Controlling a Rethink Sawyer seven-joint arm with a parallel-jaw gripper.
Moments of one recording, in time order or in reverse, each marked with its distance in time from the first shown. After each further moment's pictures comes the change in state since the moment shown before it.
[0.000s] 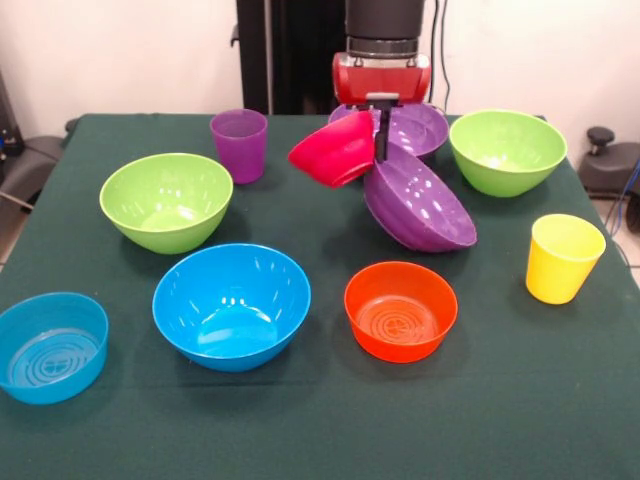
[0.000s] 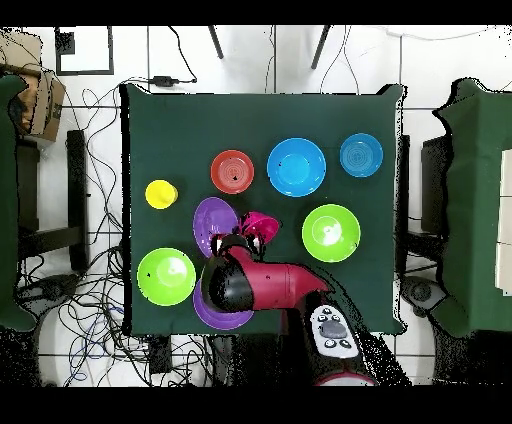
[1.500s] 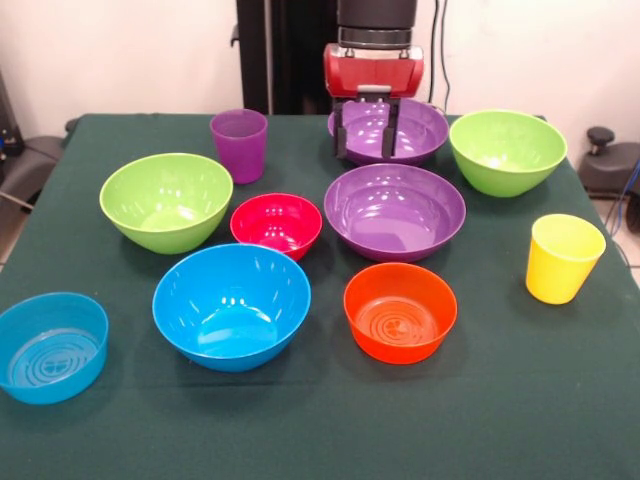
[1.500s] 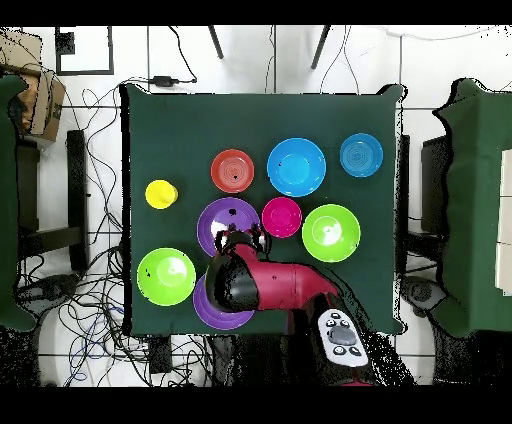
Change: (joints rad) arm -0.027 -0.024 0.005 0.000 0.000 0.002 0.000
